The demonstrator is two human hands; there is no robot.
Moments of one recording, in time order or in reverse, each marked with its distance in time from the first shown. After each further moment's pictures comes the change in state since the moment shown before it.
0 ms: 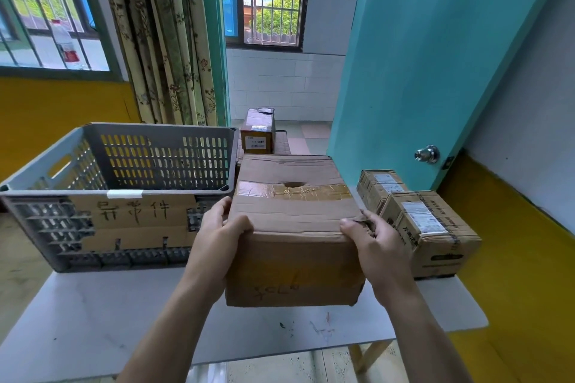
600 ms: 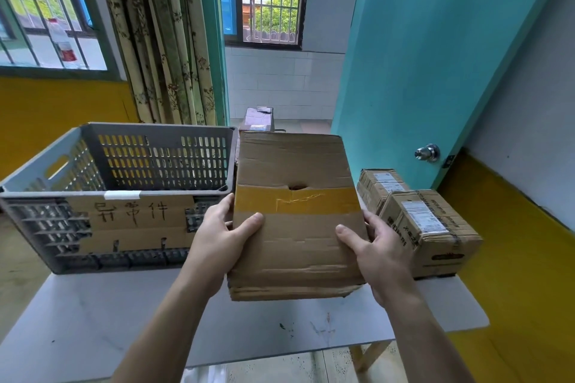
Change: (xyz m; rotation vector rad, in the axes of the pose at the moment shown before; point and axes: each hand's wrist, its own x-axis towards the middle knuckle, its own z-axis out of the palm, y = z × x) left_hand 0.013 -0.005 -0.002 0.042 -0.033 0.079; right_hand 0.013 0.014 0.004 0.076 -0.013 0.034
